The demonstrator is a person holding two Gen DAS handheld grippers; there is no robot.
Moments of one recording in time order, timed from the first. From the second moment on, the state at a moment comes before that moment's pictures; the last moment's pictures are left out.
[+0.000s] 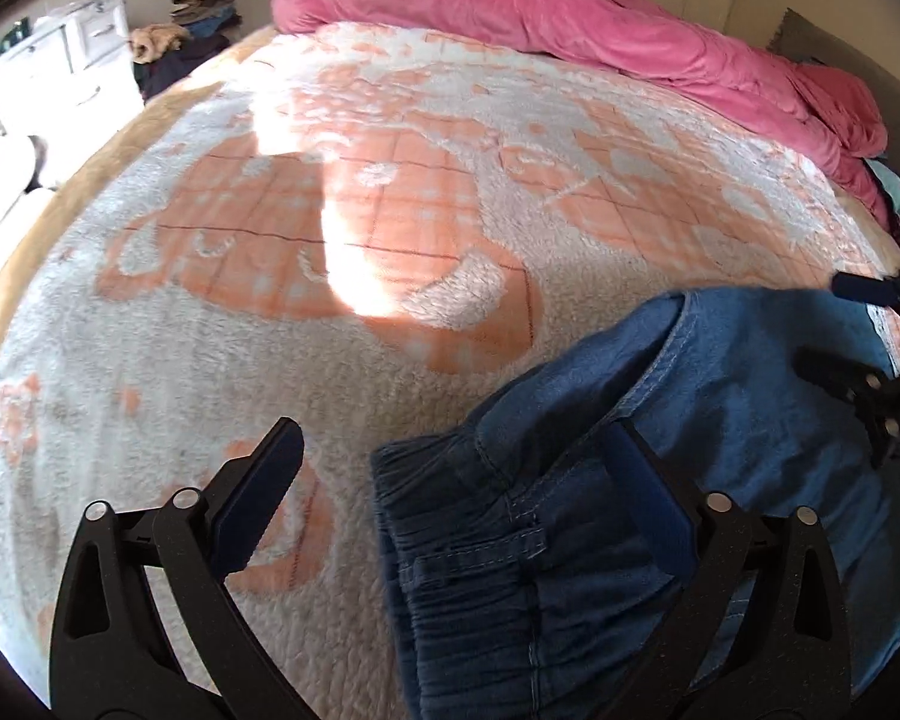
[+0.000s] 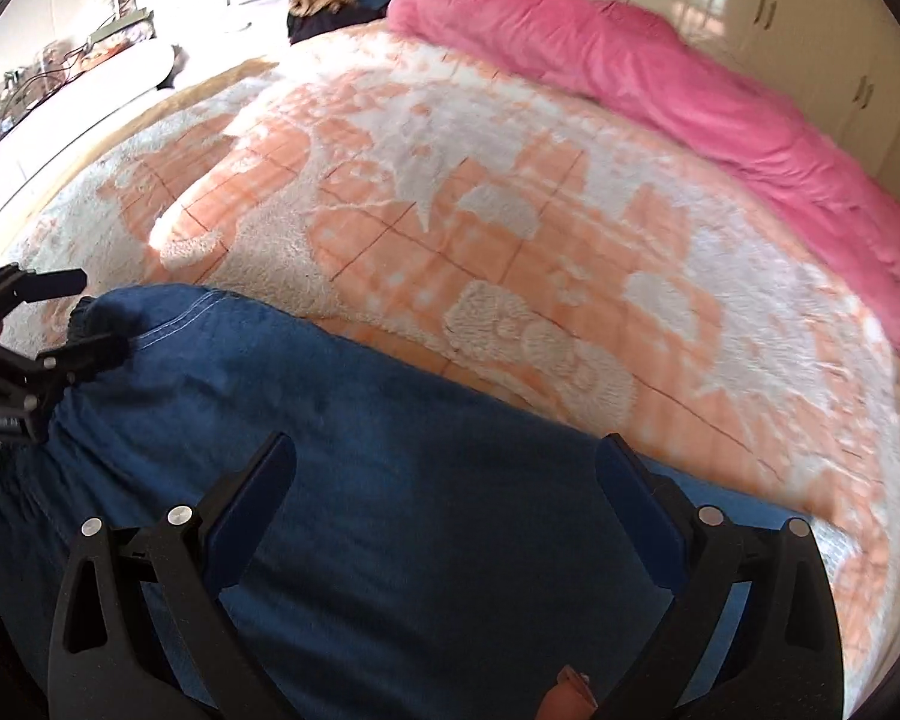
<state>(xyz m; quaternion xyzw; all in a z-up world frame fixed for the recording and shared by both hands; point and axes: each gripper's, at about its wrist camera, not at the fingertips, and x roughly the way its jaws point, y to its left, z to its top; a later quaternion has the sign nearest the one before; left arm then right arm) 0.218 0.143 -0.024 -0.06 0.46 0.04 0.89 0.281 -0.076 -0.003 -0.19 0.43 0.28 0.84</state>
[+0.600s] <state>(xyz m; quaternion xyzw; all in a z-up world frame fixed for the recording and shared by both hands) 0.190 0.127 0.005 -0.02 0.37 0.01 0.93 0.290 -0.026 -0.016 -0.29 0.40 0.33 0.80</state>
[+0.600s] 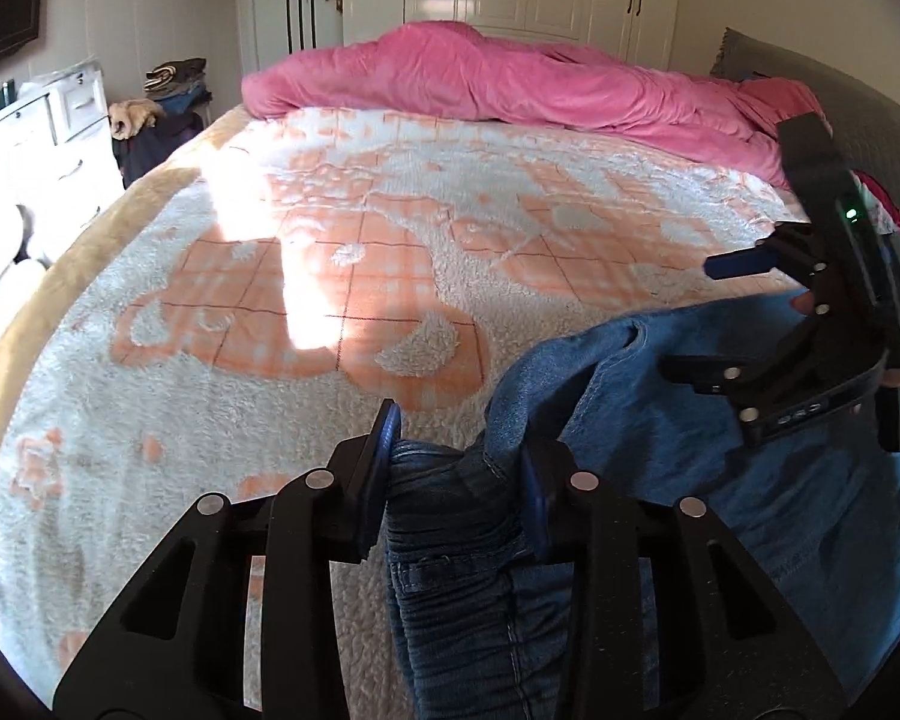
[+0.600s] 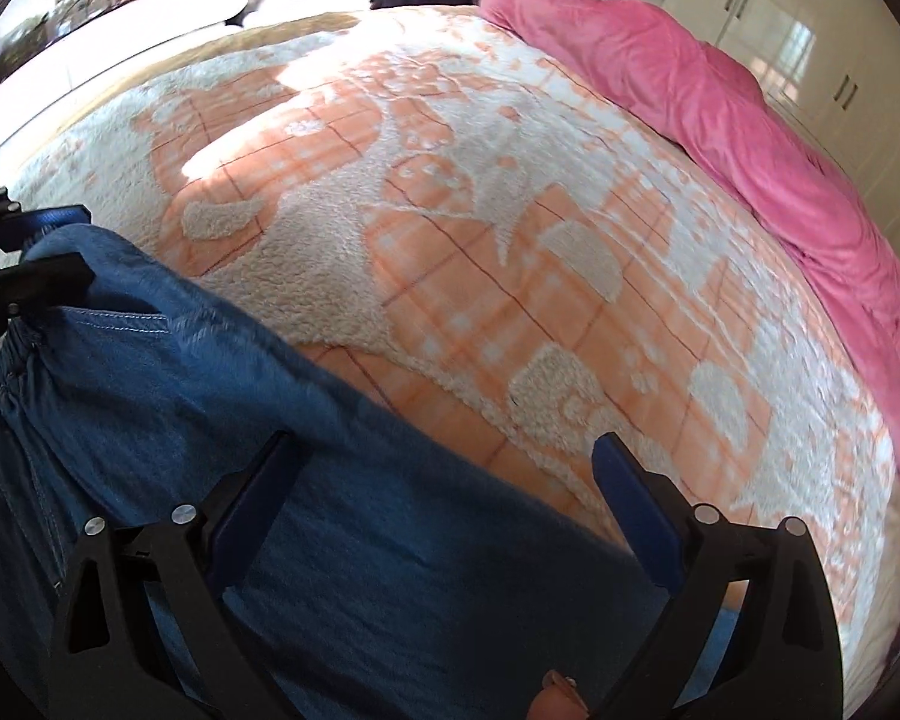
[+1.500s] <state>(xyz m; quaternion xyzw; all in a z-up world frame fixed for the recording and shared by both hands) 0.085 0.089 0.041 0.01 0.28 -0.01 0.96 0.102 -0.121 0.047 -0.10 0.29 0.39 0.87</state>
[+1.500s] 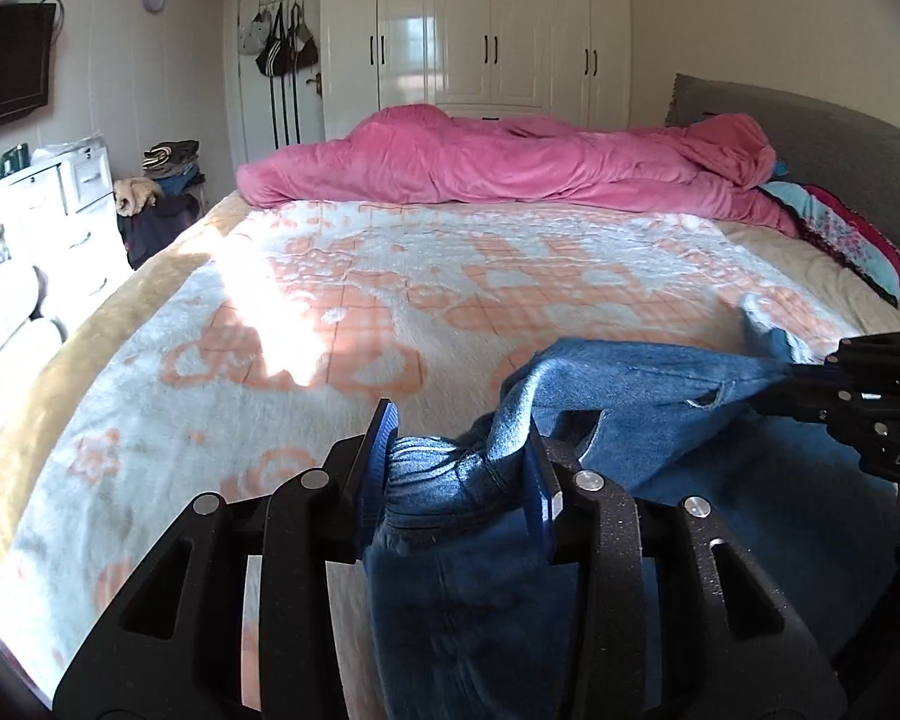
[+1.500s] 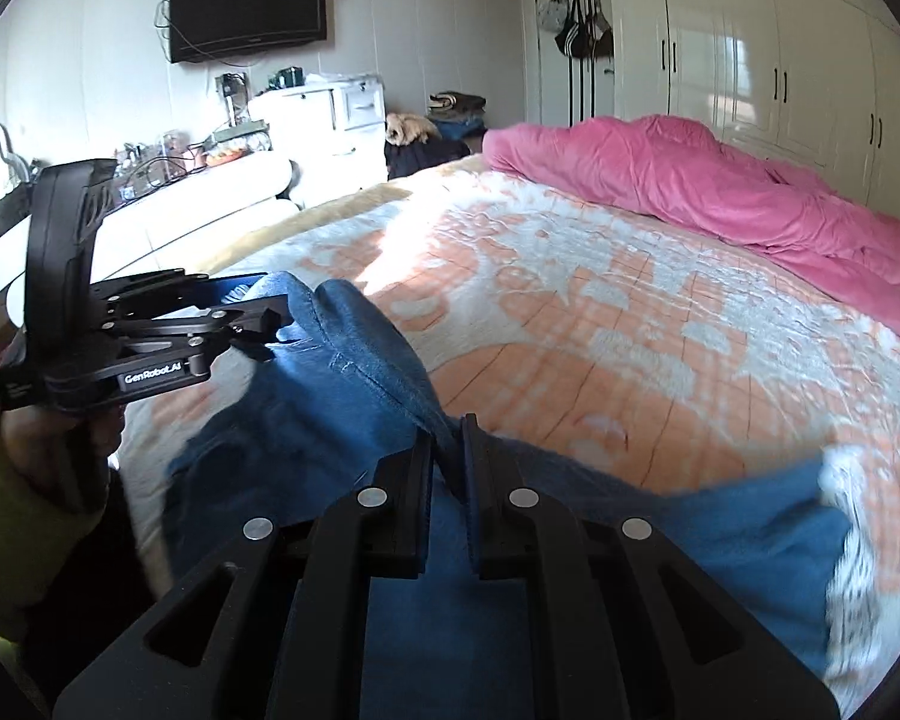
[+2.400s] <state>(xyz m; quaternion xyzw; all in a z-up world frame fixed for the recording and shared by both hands) -0.024 0.120 -0.004 -0.05 0.39 0.00 0.92 -0.029 -0.116 -0.021 -0.13 0.36 0.48 0.79</state>
